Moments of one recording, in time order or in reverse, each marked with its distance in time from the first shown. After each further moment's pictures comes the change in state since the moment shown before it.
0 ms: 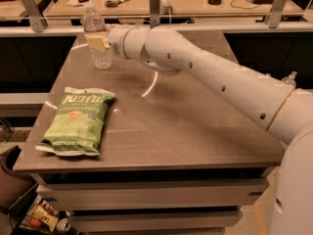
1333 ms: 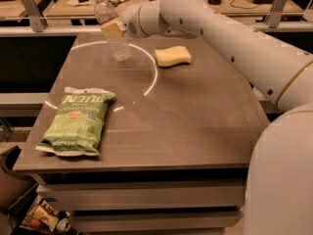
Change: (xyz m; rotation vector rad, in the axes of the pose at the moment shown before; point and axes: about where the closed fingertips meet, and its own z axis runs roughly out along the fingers) arm -0.016 -0.043 -0.029 -0.055 0.223 -0.105
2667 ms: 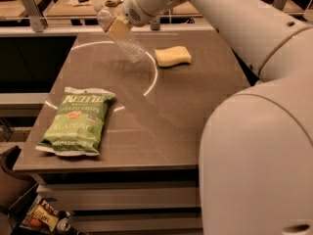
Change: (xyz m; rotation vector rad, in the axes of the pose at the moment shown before) arm 0.013 0.000 -0.018 -0.093 0.362 -0.120
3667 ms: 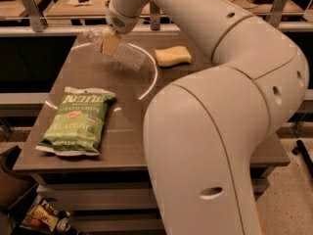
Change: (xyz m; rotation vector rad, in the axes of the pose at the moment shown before) arm 0.022 0.029 0.039 -0.106 0.310 -0.114
